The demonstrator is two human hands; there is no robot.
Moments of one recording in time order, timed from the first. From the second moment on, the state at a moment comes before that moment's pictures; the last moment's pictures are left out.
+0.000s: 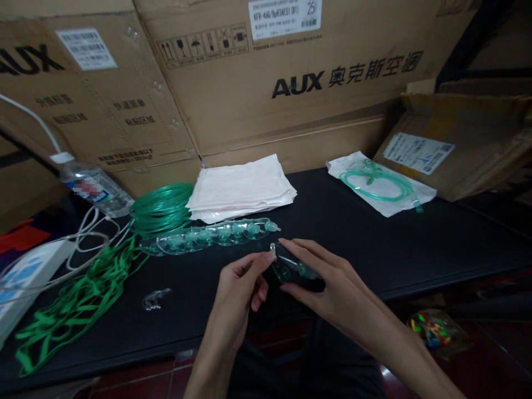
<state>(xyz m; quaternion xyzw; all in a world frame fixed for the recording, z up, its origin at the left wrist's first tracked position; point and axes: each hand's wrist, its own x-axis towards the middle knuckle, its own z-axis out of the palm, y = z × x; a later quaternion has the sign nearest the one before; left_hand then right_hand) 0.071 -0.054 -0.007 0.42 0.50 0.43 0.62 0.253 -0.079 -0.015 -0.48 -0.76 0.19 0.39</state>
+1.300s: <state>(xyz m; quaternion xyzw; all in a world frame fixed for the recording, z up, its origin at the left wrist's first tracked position) 0.071 -0.063 -0.018 0.70 0.38 0.45 0.41 0.273 -0.075 0.019 -0.48 -0.78 0.31 0.26</state>
